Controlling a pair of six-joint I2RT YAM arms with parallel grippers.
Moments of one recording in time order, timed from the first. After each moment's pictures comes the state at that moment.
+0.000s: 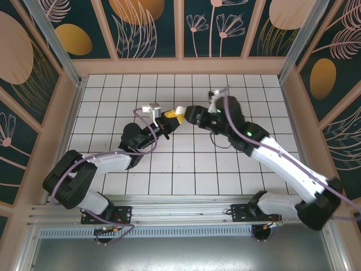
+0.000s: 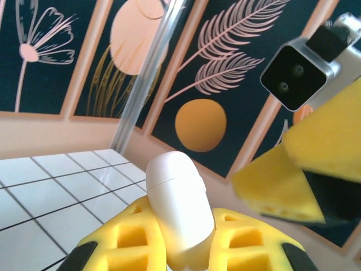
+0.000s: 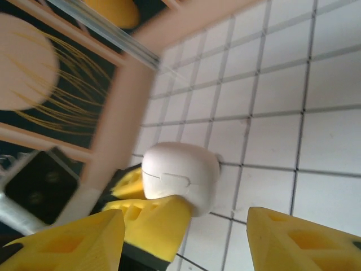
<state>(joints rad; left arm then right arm) -0.63 1.48 0.60 1.14 0.41 -0.55 0.71 1.11 1.07 -0.29 -0.12 0.82</state>
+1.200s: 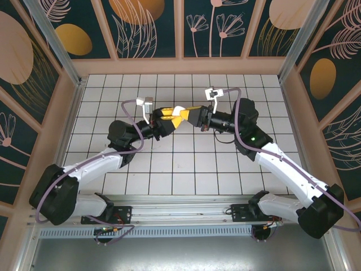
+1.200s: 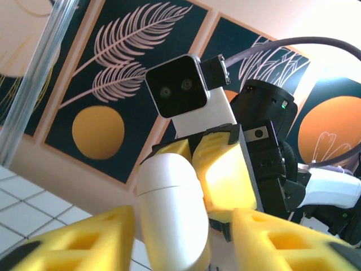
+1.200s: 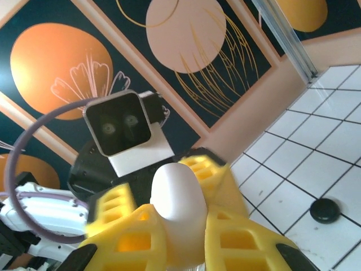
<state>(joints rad) -0.60 1.30 0.68 1.06 0.71 -0.78 0.62 1.11 0.96 0.15 -0.66 0.68</state>
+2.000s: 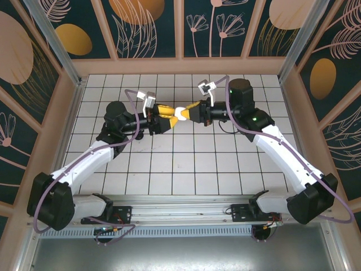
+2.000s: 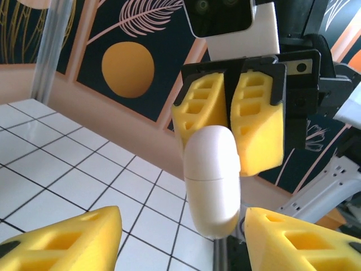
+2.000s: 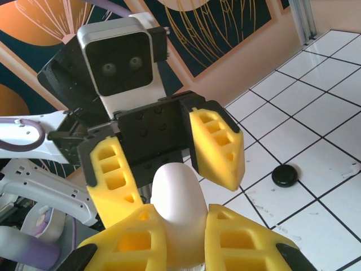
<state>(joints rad) -0.46 1.28 0.83 0.55 0.94 -0.56 0.53 1.27 1.24 -0.28 -0.87 0.29</state>
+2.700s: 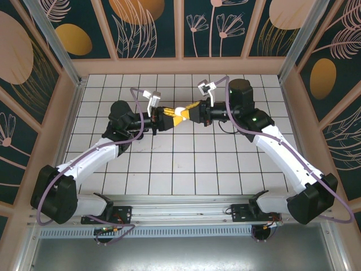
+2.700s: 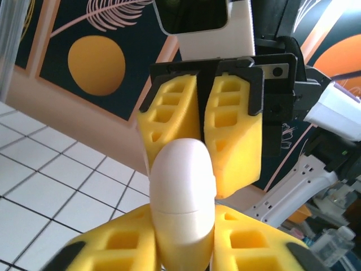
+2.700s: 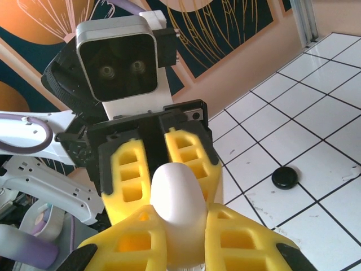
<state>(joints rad) -0.50 1.33 0.85 0.64 1.00 -0.64 0.53 1.27 1.23 -0.26 -0.88 0.28</state>
